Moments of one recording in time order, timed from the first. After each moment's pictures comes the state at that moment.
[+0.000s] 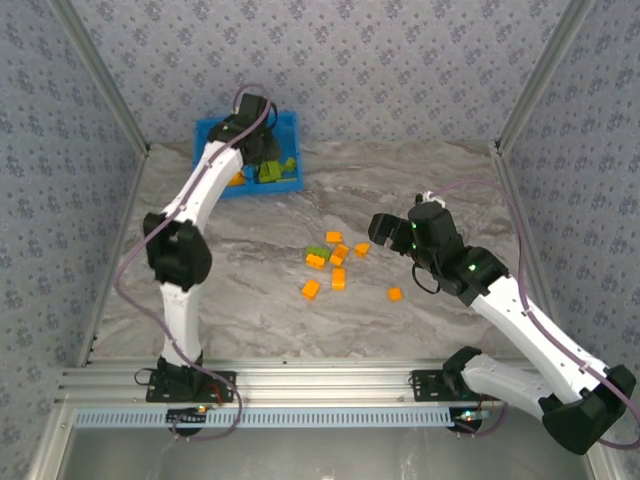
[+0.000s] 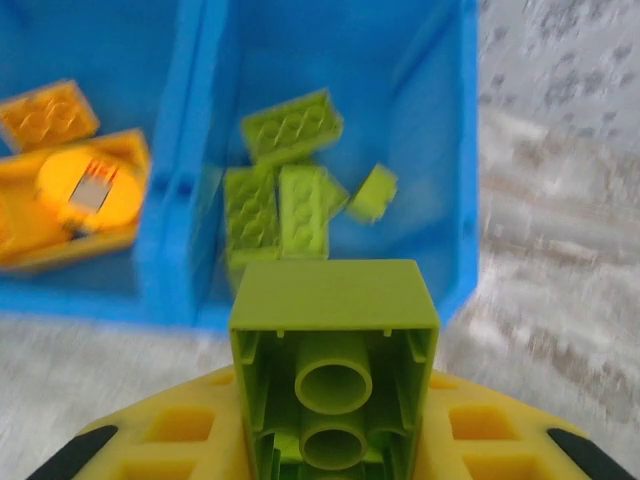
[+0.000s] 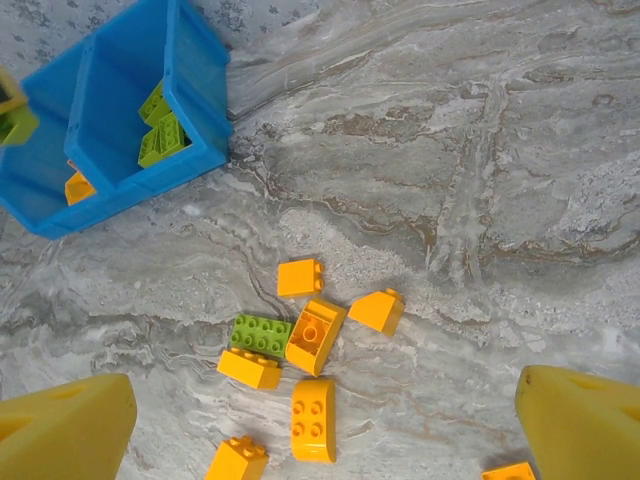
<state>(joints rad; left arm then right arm) -0.35 2.18 2.25 -0.92 -0.15 -0.55 0.61 0.98 0.99 -0.64 0.23 0.72</state>
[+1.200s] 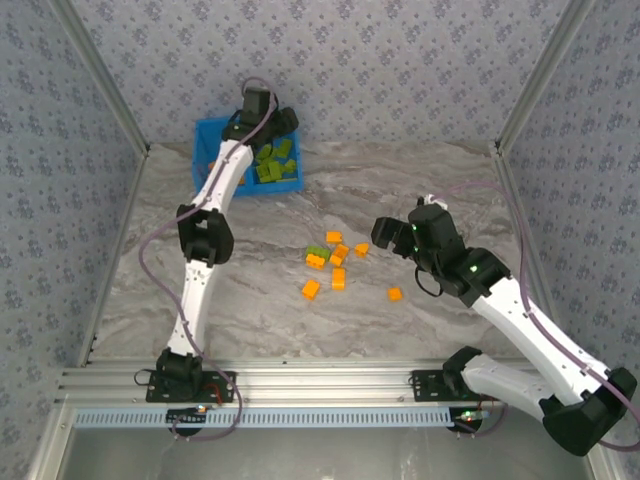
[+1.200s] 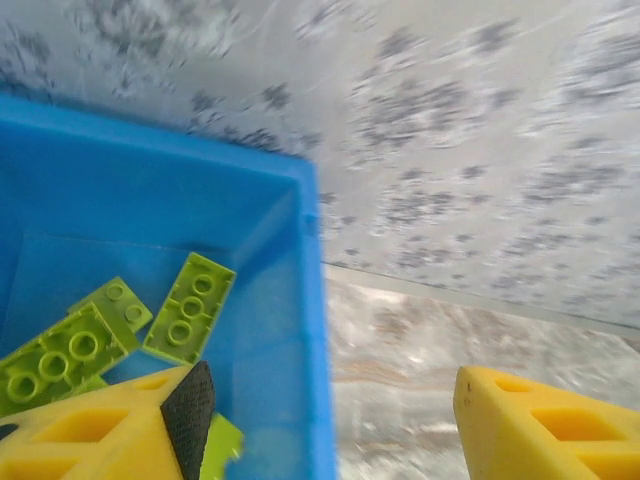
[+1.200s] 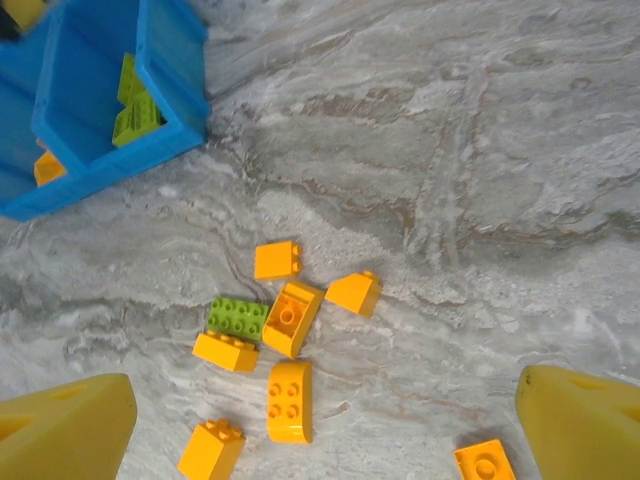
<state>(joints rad) -0.31 2.50 2.64 -0.66 0.06 -0.57 0.61 0.99 0.99 -0.69 0.22 0.68</state>
